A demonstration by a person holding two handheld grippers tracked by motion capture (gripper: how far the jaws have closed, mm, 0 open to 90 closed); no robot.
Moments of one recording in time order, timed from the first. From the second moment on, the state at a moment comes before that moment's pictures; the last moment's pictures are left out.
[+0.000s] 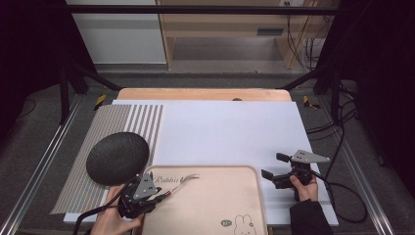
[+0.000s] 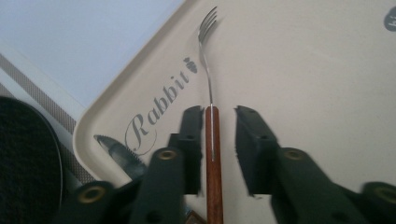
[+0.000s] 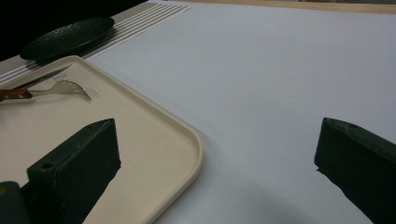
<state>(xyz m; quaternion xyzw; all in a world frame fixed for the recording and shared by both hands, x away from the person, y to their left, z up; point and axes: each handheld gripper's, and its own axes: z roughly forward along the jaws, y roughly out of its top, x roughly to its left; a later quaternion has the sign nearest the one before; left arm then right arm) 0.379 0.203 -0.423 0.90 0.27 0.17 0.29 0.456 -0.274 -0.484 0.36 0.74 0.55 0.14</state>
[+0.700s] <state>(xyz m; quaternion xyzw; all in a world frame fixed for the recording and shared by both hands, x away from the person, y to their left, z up) 0.399 0.194 -0.453 0.91 0.33 0.10 0.25 0.456 -0.274 -0.484 0.36 0.74 0.55 0.14</state>
